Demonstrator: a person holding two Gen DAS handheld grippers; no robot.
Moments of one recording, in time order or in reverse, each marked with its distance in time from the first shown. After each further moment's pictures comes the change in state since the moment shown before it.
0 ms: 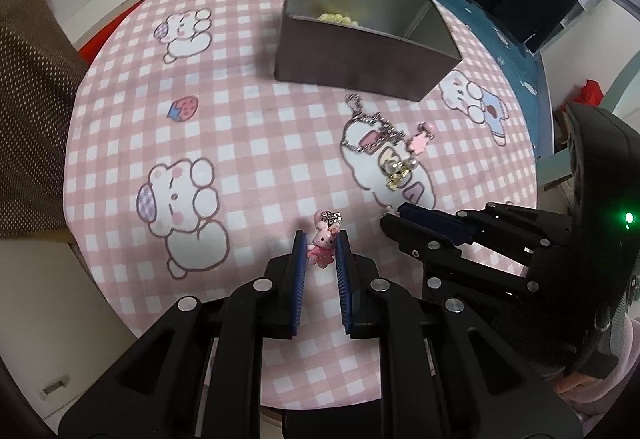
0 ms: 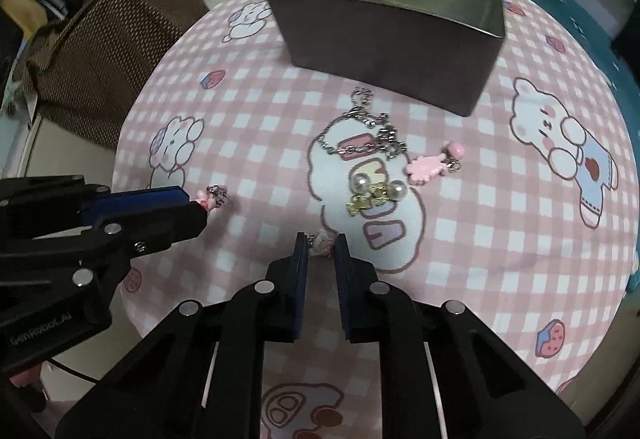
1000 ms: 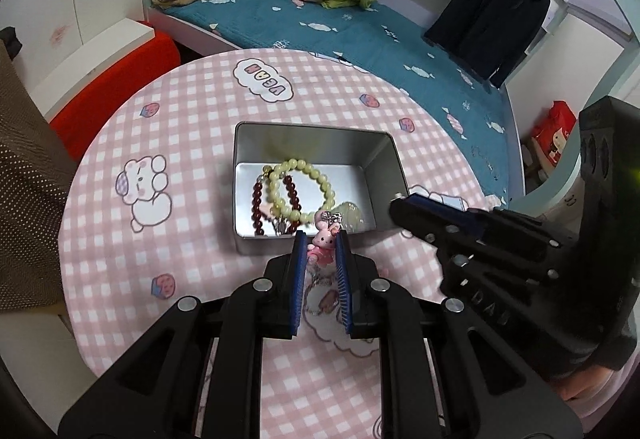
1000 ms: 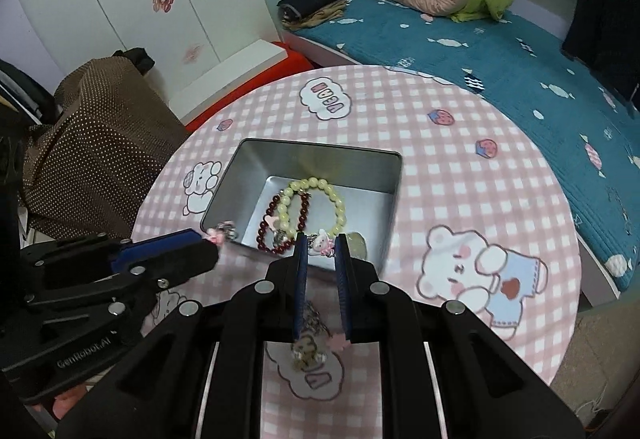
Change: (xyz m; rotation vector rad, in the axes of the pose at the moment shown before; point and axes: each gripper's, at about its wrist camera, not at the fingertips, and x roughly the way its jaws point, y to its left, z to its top) left arm -0.024 -0.018 0.111 0.078 -0.172 -0.100; right arm -0.059 -0.045 0.095 0.158 -0.238 -0.062
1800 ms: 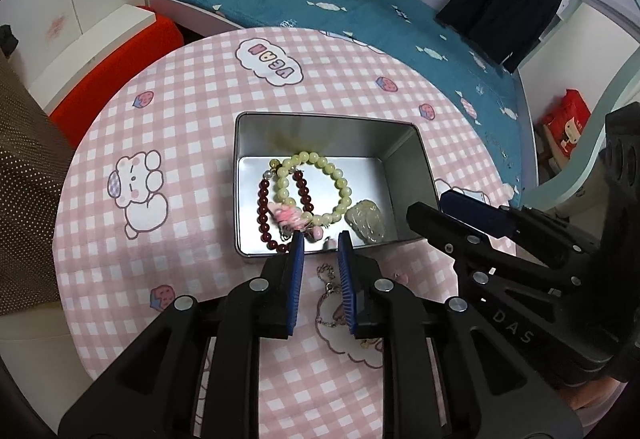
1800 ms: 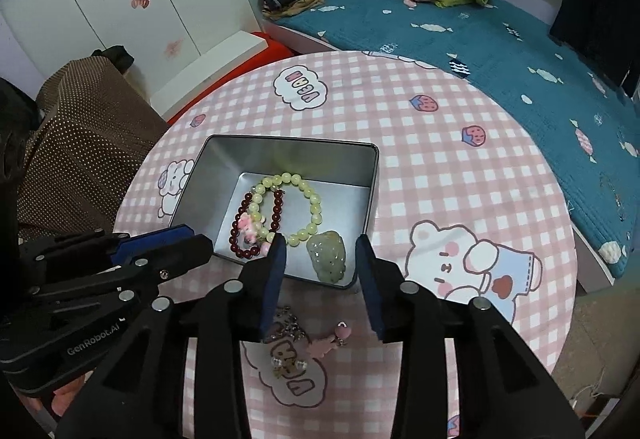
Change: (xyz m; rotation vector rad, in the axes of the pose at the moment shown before) left arm 0.029 0.007 0.011 0.002 0.082 0.033; right arm 0.011 -0.014 0.003 0.046 0.039 -0.053
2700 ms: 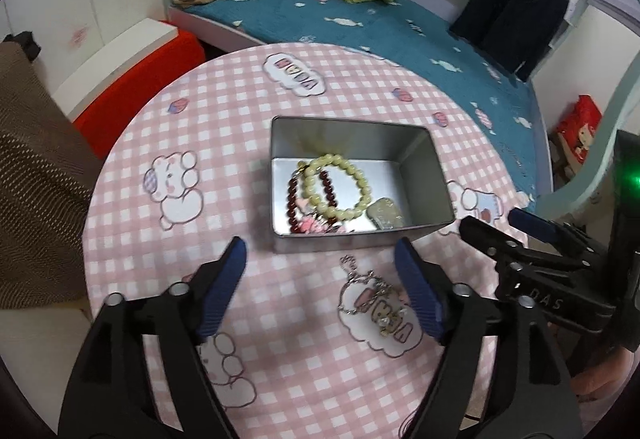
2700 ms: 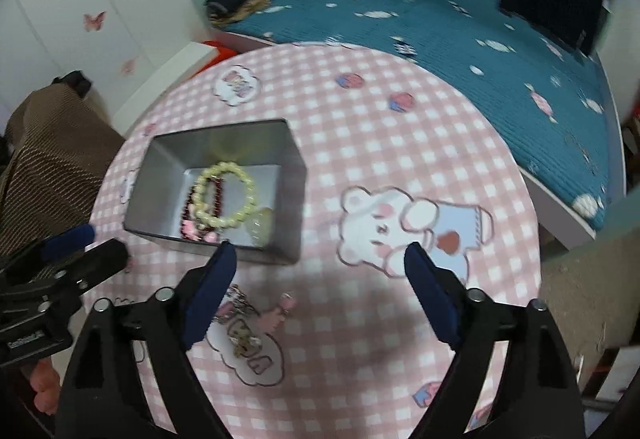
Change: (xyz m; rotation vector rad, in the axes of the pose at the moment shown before) left arm -0.025 0.006 -0.016 -0.010 -0.061 0.084; right arm -0.016 -0.037 -0.023 0.143 0.007 -0.120
